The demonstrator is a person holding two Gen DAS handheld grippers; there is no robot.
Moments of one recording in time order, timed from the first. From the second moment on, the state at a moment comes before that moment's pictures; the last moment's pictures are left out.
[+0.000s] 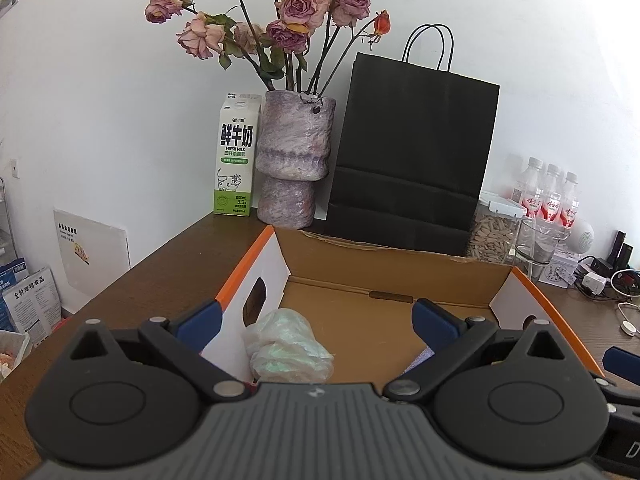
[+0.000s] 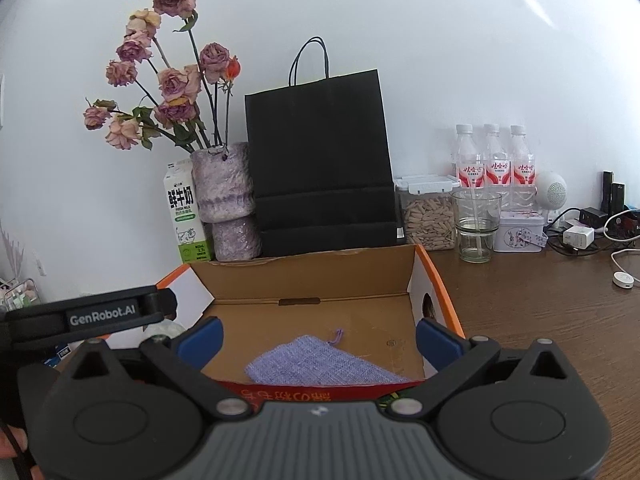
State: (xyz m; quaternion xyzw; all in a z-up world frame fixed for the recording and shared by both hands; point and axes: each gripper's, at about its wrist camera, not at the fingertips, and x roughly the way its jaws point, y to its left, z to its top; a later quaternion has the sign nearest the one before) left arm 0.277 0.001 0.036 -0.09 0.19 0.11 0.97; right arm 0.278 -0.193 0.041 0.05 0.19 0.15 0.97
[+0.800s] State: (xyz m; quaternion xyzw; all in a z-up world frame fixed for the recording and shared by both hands) left arm 0.248 -0.003 0.041 -0.08 0.16 0.09 0.98; right arm 0.261 -0.199 0.049 0.05 0.17 0.14 0.98
